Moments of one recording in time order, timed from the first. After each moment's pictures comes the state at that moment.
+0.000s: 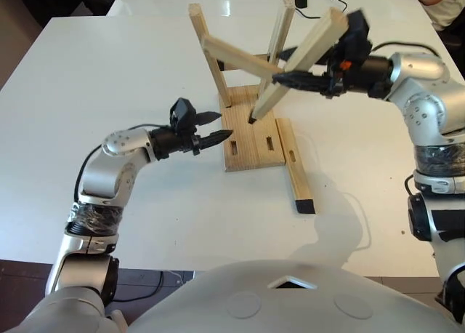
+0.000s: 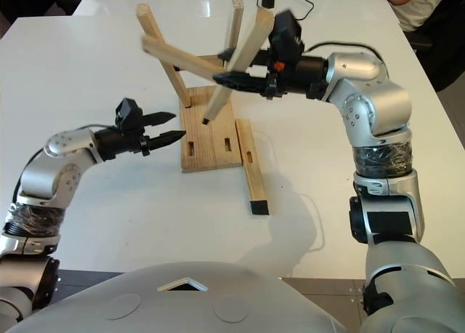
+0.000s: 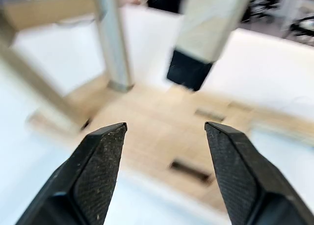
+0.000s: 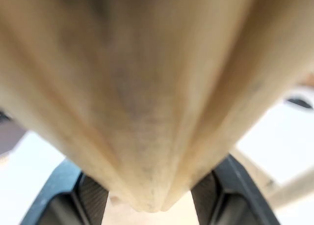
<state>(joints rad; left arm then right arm) -0.16 0.56 -0.08 -0.06 -0.42 0.37 -0.83 -0.61 -0.58 0.12 0.04 0.54 0.47 1.16</state>
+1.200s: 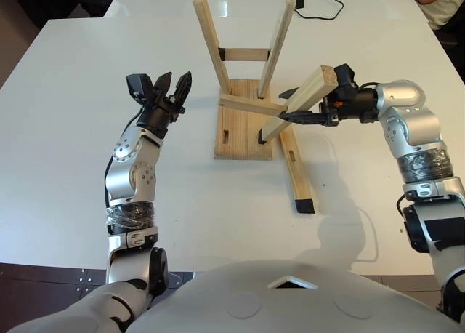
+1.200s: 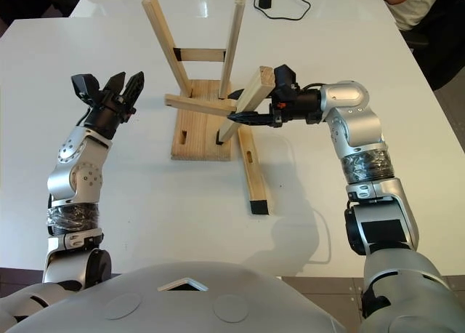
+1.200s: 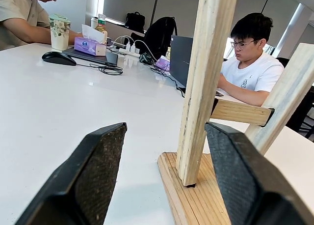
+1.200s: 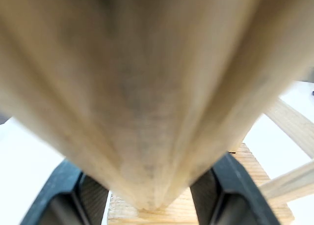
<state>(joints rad) -0.20 0.21 0.22 0.00 -0.49 0.27 -0.37 -0.56 -0.54 0.20 0.32 0.47 0.09 1.36</state>
